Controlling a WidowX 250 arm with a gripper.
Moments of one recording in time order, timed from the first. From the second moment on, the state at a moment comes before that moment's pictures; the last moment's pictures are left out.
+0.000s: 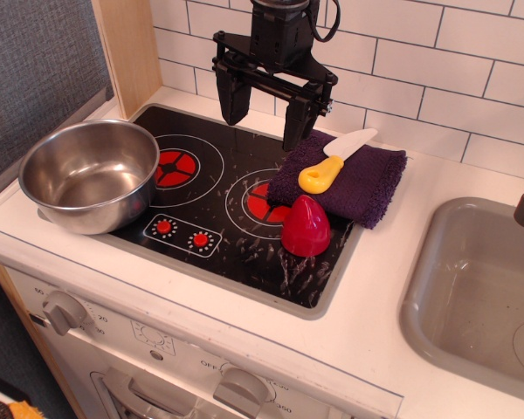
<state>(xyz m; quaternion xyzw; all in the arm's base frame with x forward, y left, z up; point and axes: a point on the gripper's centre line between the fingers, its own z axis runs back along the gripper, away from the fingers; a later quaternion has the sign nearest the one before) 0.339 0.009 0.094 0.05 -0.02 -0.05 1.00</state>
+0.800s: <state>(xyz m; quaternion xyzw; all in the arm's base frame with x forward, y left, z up) 0.307 -0.028 0.054 0.04 0.03 -0.10 0.99</state>
